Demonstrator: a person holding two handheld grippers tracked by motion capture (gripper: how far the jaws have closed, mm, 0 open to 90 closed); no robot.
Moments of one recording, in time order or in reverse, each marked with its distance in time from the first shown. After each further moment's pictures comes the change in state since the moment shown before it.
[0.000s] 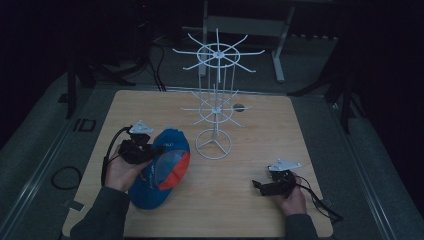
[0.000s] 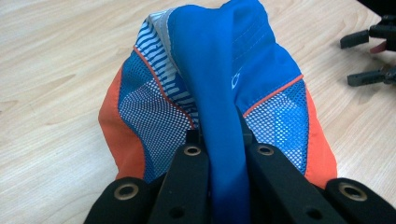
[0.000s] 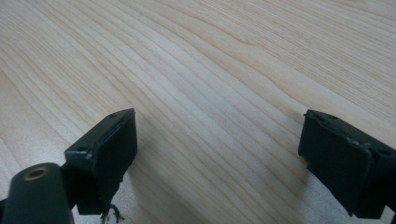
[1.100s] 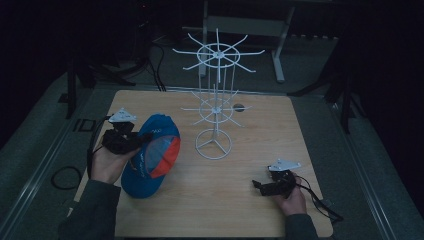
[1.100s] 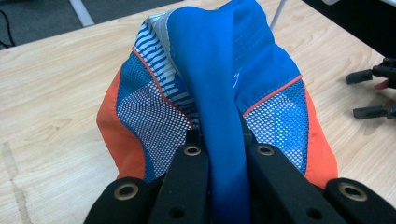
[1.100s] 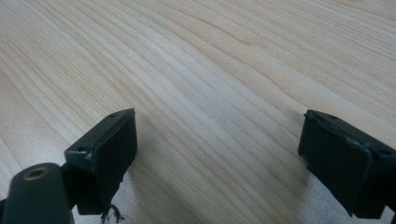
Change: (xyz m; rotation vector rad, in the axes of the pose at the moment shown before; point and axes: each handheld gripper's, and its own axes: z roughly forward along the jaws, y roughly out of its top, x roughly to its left) left arm 0.020 0.014 -0.036 -0.099 0.054 -0.037; right arm 0.000 0.000 0.000 0.000 0.000 0.001
